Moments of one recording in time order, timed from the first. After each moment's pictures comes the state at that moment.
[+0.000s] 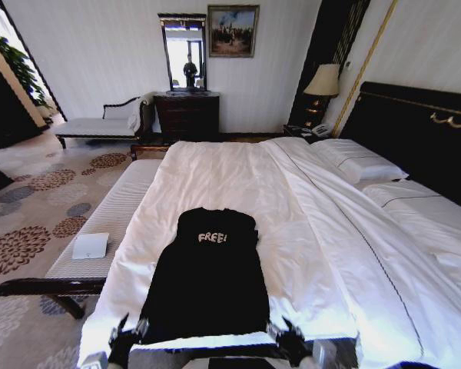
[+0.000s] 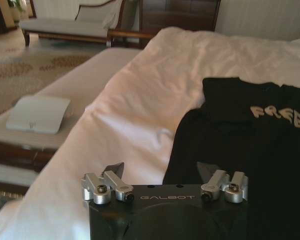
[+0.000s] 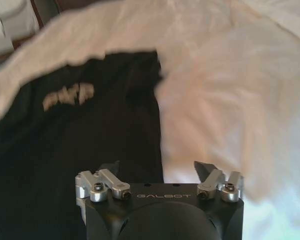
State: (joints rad) left arm 2.08 -1.20 -0.61 -2.24 -0.48 0.07 -0.31; right arm -1.94 1.27 0.48 2.27 0.58 -0.34 0.19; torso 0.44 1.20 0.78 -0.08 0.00
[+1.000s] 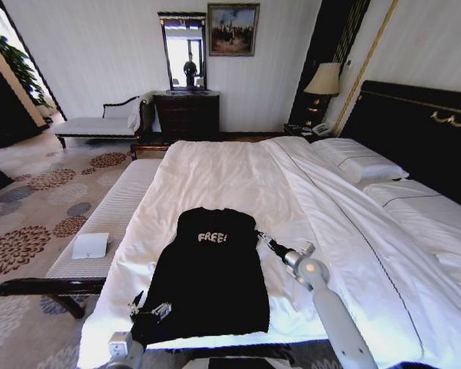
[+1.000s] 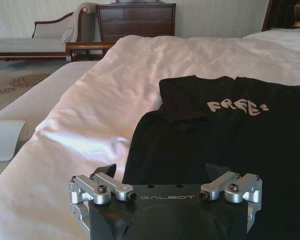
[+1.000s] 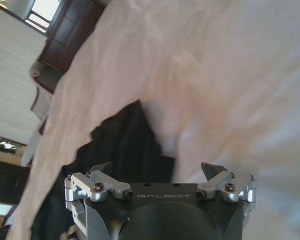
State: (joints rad) left arm 1.99 -1.19 -0.49 -2.19 -0.31 0.08 -0.26; right arm -1.02 1.27 0.49 1.48 1.29 -0.52 0.19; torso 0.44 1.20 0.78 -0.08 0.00
